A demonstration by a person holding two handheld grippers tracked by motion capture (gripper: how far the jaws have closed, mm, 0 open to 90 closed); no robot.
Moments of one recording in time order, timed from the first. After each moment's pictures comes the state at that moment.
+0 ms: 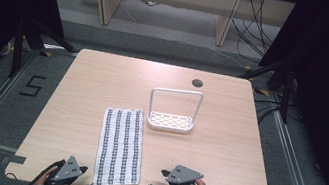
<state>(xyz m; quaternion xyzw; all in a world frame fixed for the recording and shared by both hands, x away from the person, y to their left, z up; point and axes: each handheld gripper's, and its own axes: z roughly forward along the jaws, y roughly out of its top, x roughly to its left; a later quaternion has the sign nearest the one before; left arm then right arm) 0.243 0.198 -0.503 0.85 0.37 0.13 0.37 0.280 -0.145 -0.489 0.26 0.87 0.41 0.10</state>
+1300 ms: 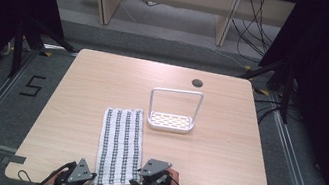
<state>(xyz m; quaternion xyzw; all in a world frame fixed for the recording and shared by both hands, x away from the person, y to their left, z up) 0.250 0.181 -0.508 0.88 0.34 0.13 0.32 0.297 -0.084 -0.506 0.22 0.90 0.37 0.08</state>
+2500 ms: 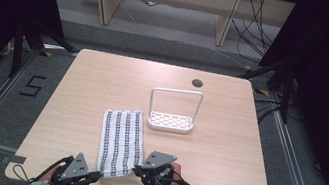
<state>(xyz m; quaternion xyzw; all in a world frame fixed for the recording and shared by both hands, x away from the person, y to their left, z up) 0.250 0.182 -0.475 0.85 0.33 0.13 0.38 0.306 -0.088 -0.476 0.22 0.89 0.40 0.08</state>
